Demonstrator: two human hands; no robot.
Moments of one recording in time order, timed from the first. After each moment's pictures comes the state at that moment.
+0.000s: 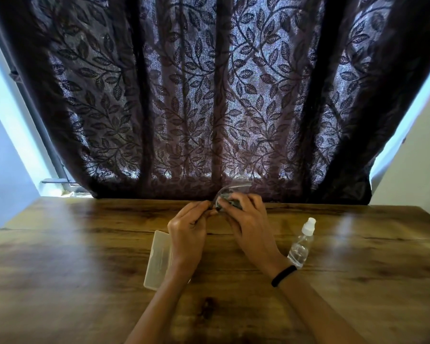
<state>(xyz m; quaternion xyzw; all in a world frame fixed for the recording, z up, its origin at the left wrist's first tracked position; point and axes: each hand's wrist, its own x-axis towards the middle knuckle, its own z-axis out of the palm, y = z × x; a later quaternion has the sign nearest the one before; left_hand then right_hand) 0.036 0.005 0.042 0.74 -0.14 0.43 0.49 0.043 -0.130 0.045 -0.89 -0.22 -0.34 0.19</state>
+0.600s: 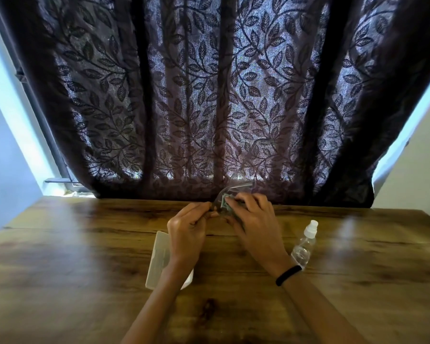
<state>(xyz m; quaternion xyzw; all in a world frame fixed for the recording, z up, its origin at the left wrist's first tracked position) 0.039 0.015 0.044 0.75 -0.17 0.41 0.49 0.045 -0.137 0.049 -0.90 -0.20 -0.38 0.10</state>
